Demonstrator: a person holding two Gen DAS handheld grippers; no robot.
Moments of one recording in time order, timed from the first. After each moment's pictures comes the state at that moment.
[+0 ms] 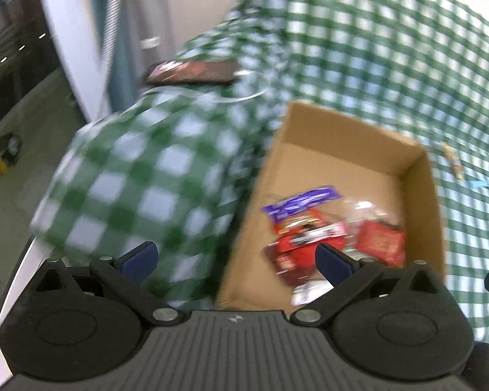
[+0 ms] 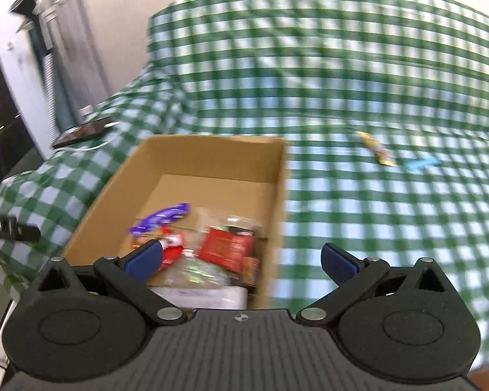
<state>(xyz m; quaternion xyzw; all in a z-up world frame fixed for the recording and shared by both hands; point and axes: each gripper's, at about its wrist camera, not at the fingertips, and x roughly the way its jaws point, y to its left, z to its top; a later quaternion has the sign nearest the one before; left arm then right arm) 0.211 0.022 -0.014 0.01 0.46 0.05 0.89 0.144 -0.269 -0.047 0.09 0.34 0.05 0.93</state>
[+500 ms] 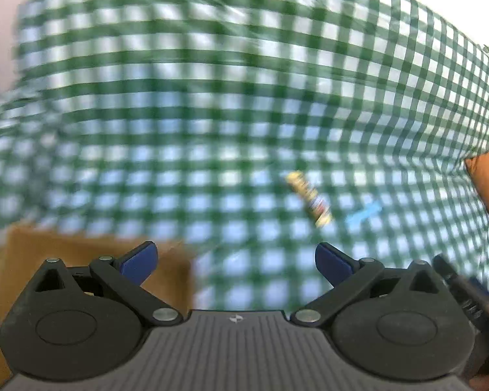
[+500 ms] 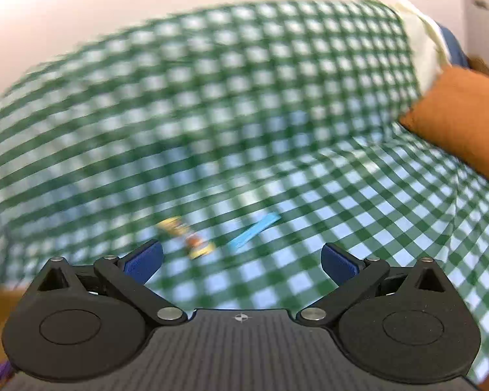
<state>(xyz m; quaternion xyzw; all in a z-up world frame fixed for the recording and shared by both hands) 0.422 -0.304 -0.035 0.02 0.45 -0.14 0.88 0.261 -0.511 -0.096 0.19 0.25 -0.21 0.93</state>
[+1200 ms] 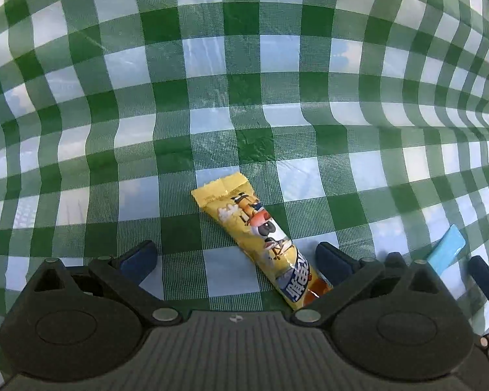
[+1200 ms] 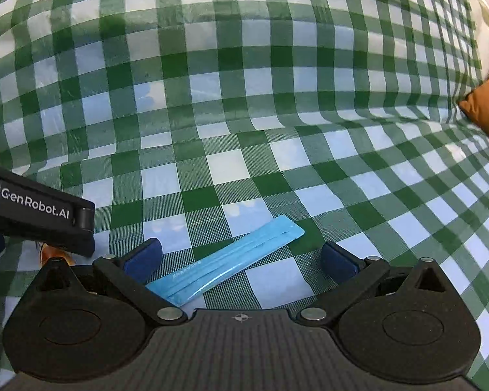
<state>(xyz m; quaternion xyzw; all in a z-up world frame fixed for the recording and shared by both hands) 0.592 -0.488 -0.260 0.09 0.49 -0.13 0.85 0.481 -0.570 -0.294 0.10 0.29 -0.20 0.93</state>
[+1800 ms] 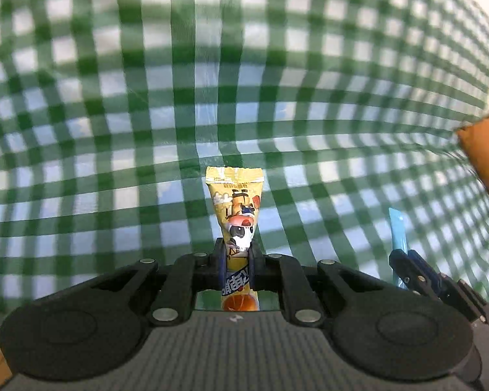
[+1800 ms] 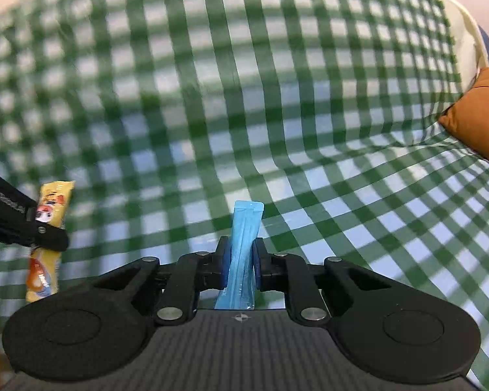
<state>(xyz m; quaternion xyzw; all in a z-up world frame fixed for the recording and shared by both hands) 0.491 -0.408 -0.133 0.06 0.46 -0.21 0.86 0.373 -0.538 -0.188 0.14 0.25 -0.18 0.94</state>
